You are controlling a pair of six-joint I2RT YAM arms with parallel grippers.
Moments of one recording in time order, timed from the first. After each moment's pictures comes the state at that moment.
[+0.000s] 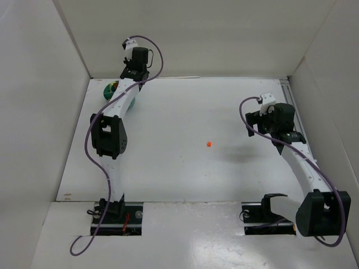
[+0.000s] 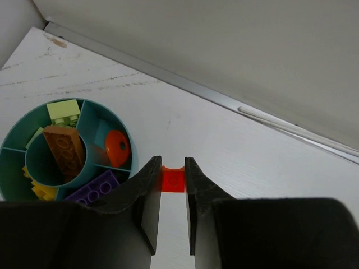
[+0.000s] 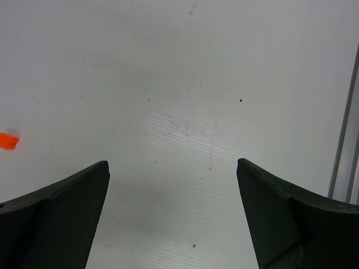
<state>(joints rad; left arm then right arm) -0.24 2.11 2.02 -0.39 -0.51 -0.39 0.01 1.11 0.80 -0.25 -0.16 -0.24</state>
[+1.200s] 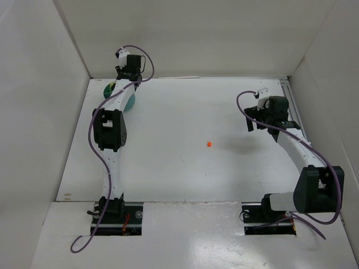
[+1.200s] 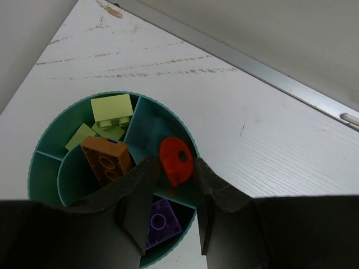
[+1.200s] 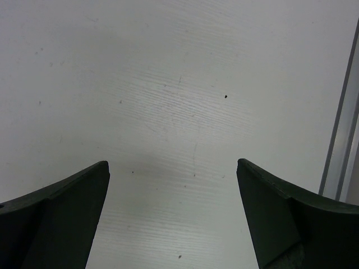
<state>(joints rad) -0.14 2.30 2.10 -0.45 -0.59 -0.35 0.01 1.34 0.93 -0.25 -0.06 -0.26</state>
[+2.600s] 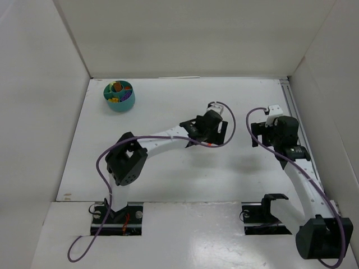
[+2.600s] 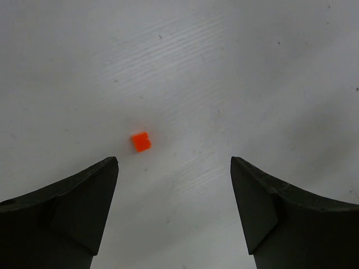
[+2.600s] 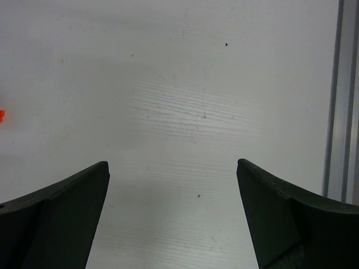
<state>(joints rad) -0.94 1.90 1.45 -0.32 -0.19 -0.51 0.01 0.94 0.70 -0.36 -0.05 -0.16</state>
